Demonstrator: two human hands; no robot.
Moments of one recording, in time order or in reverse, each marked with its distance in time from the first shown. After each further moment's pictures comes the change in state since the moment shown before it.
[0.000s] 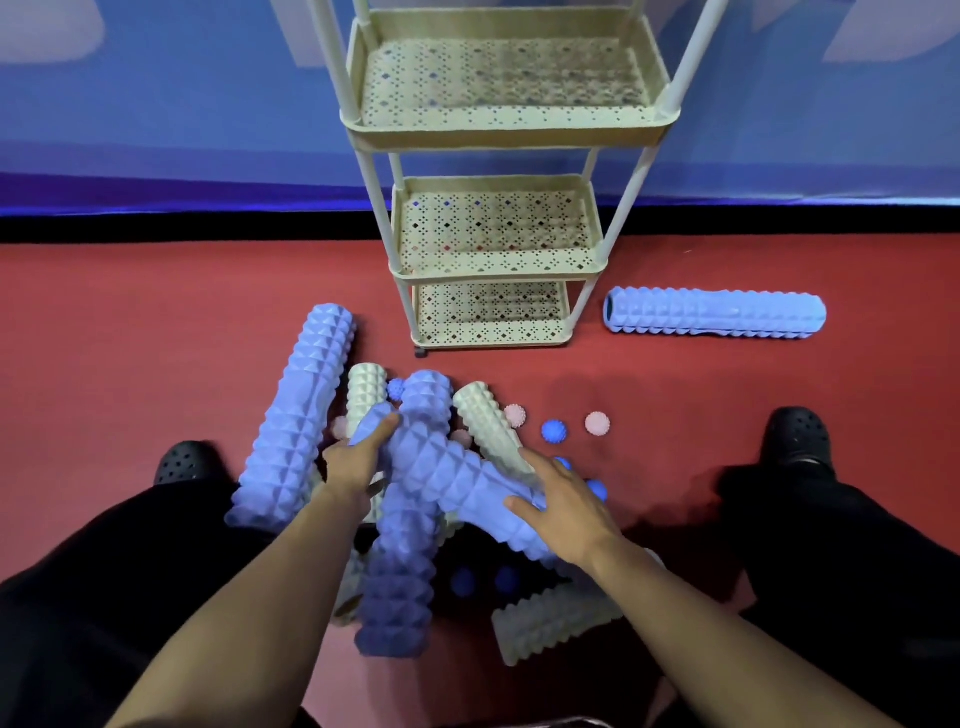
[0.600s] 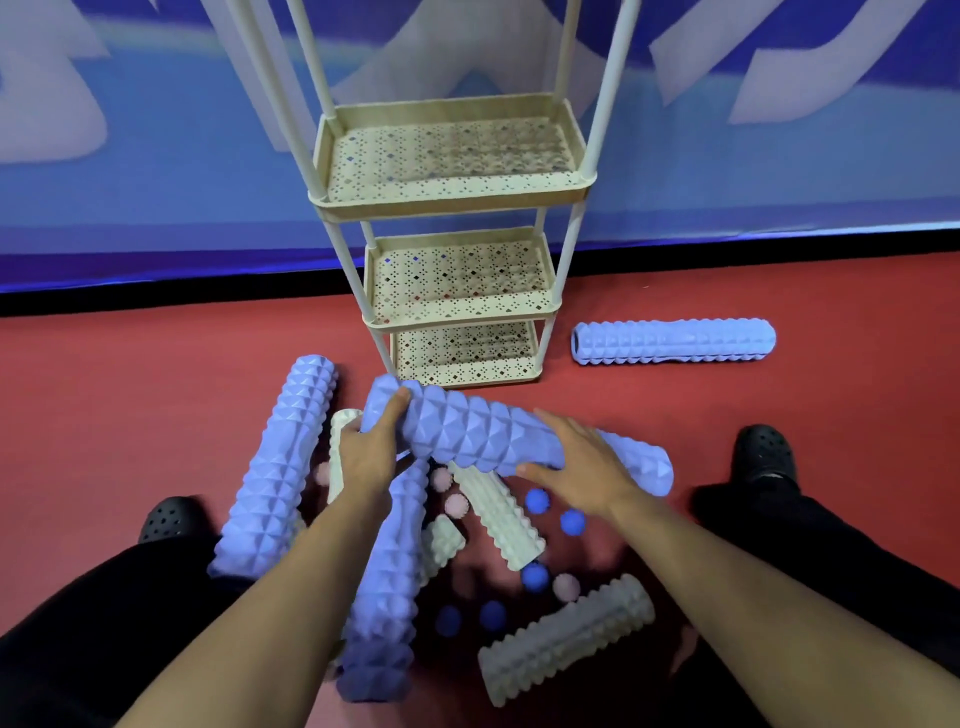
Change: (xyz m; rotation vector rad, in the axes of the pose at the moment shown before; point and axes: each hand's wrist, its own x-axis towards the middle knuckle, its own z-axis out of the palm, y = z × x) left_hand -0.078 0.053 0.063 -0.117 -0.096 0.286; right_hand 0.017 0.000 -0.098 -0.071 0.145 -0.095
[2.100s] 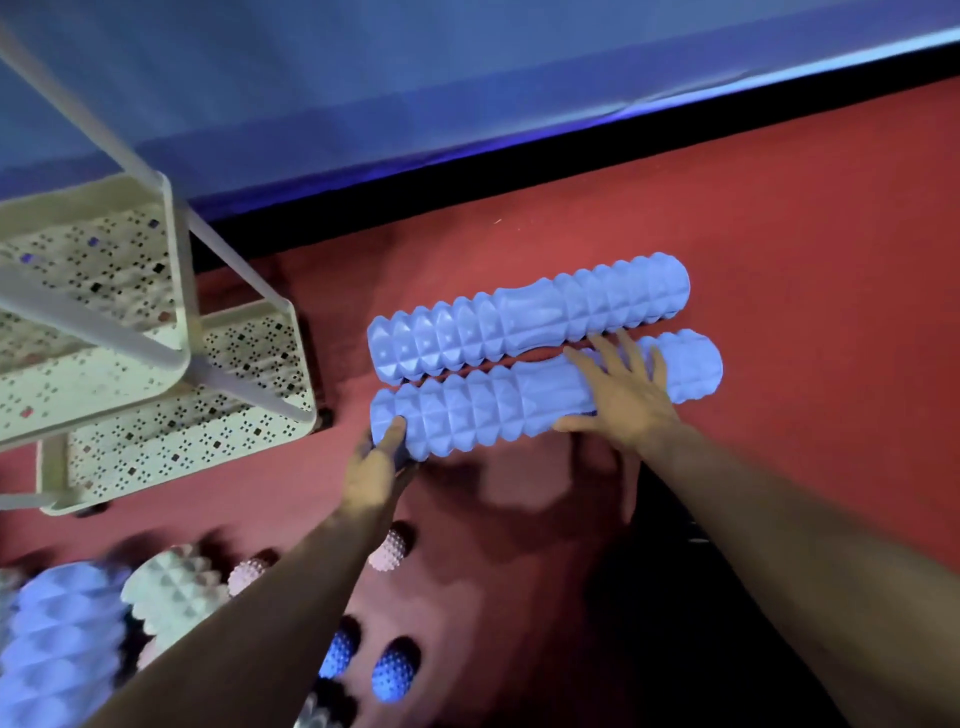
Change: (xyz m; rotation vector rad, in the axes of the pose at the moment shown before) left_hand 0.153 -0.203 0.392 0.141 -0.273 -0.212; right_hand 0.205 0.453 -0.089 -0.425 -0.003 0.261
